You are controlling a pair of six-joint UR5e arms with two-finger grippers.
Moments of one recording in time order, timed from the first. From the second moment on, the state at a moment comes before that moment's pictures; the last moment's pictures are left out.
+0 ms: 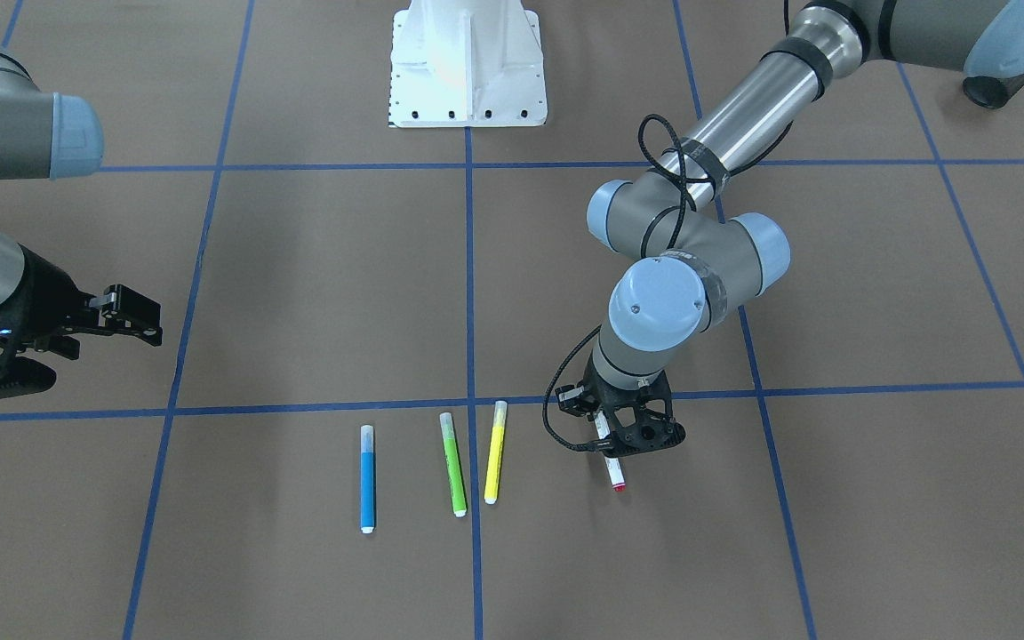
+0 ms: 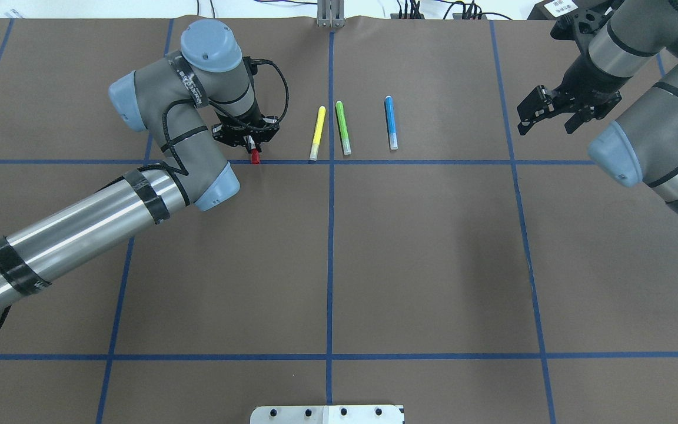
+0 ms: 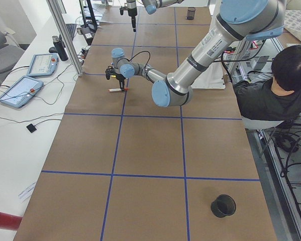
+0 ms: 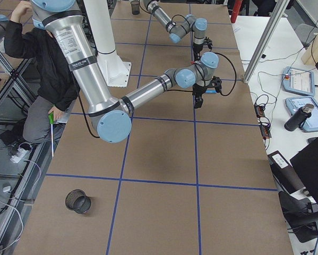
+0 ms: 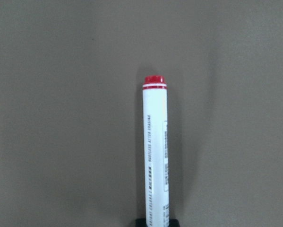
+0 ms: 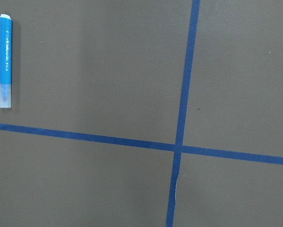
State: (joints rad) left arm -0.77 -2.45 -1.09 -1.87 -2.06 -1.17; right arm 1.06 -1.14 1.66 -1.61 2.33 0.59
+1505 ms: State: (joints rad) left arm -0.98 -2.30 -1.34 -1.70 -2.10 -1.11; right arm 0.88 -0.65 1.03 -1.27 2.07 0.93
